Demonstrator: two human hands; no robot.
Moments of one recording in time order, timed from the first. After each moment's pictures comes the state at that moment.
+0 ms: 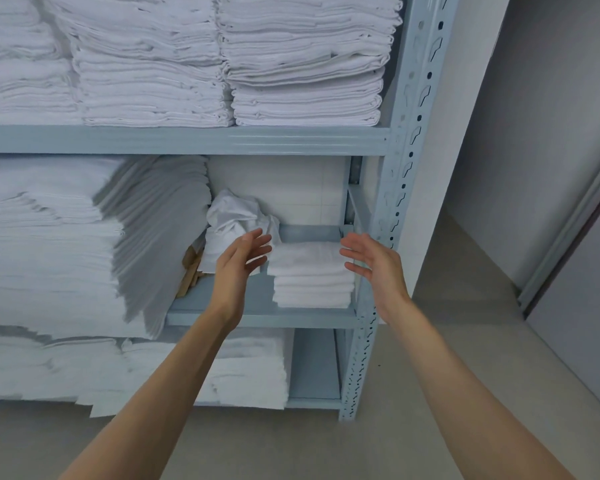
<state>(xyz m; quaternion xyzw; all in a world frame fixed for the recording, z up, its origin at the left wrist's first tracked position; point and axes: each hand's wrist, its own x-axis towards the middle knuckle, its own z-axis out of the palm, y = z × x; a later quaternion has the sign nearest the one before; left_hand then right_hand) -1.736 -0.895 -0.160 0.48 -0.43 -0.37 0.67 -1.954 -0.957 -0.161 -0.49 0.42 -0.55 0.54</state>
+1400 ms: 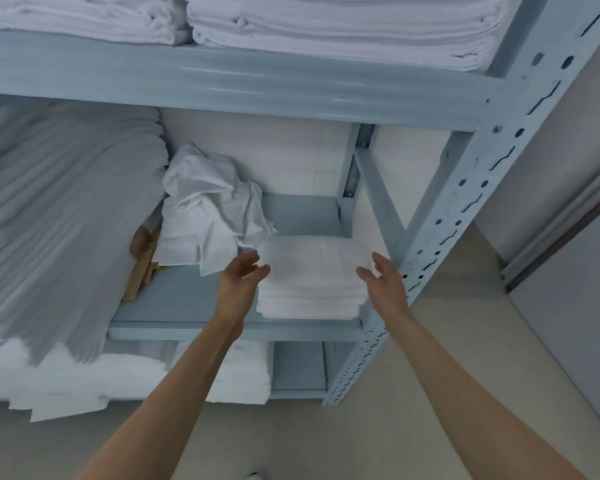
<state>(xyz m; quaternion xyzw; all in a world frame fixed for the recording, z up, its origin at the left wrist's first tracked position) -1.673 -1.124 -0.308 0.60 -0.35 -0.43 0.57 -1.918 -1.171 -0.300 -0.50 0.62 -0.41 0.44</state>
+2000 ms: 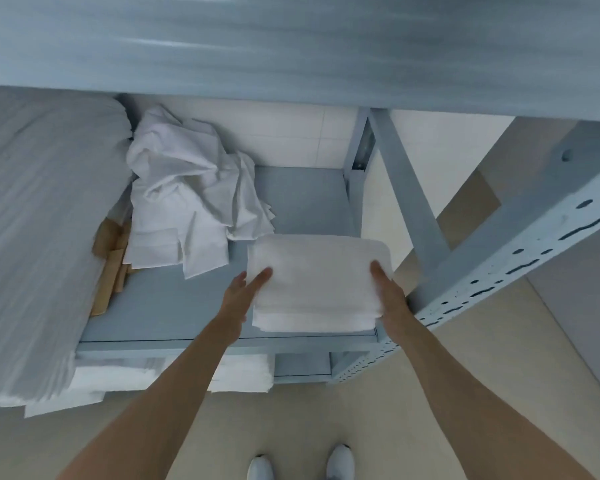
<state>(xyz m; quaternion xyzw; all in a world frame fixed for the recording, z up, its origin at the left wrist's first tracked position) -1.643 -1.238 -0.410 0.67 -0.21 -0.58 0.41 -1.915 -1.280 -0.403 -0.29 0.63 -0.39 0.60</state>
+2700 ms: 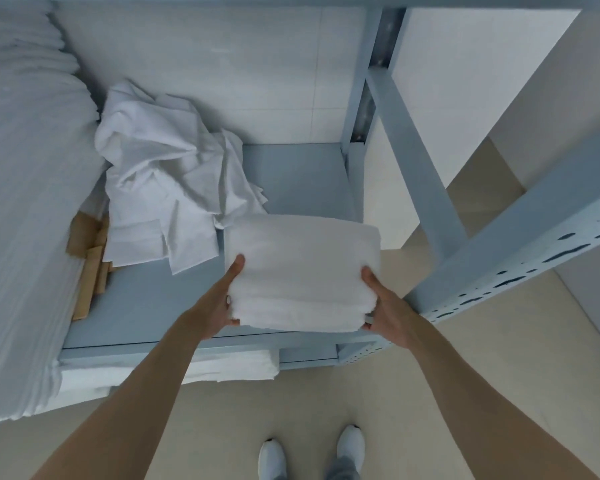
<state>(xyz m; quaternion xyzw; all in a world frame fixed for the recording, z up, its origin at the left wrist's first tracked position) -1.608 -1.259 -0.452 0.59 -0.18 -0.72 0.32 -1.938 -1.283 -0.462 -0.27 0.52 -0.23 0.78</state>
